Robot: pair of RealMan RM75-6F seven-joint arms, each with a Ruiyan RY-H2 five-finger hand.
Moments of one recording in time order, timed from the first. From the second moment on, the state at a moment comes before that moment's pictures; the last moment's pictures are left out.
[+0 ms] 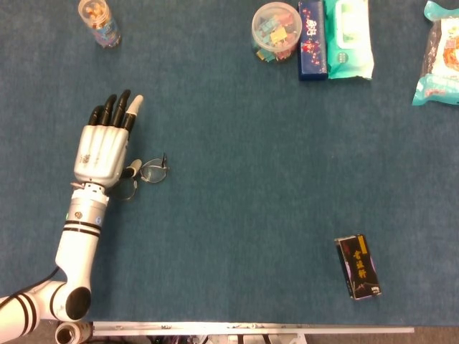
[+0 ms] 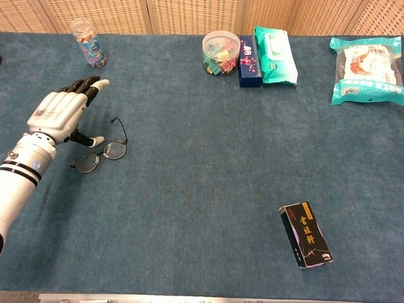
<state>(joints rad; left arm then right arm) -0.44 -1.73 -0.13 -1.30 1.23 1.22 0.44 0.23 -1.04 0.09 -1.51 -1.51 1.37 0.19</state>
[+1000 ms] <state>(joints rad) -0.32 -1.51 -0.12 -1.69 1.27 1.49 0.69 0.23 -1.05 0.08 -1.47 -1.55 1.39 0.27</state>
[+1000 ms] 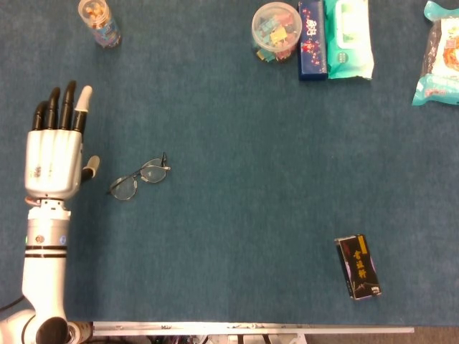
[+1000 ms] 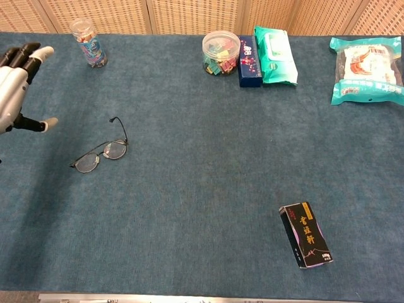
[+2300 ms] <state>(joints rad) -0.43 -1.62 -0.15 -1.90 1.32 1.41 0.90 0.21 -1.05 0.08 -1.43 -1.54 1.41 0.32</state>
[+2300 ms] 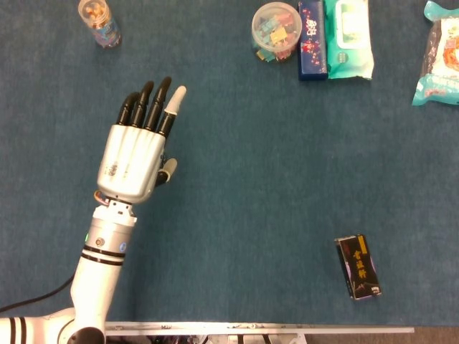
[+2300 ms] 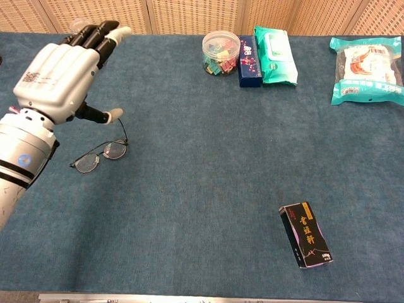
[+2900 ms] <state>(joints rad) -0.45 -1.66 -0.17 -1.77 1.22 1.39 0.84 0.21 -1.05 0.08 -1.43 -1.53 1.40 0.32</state>
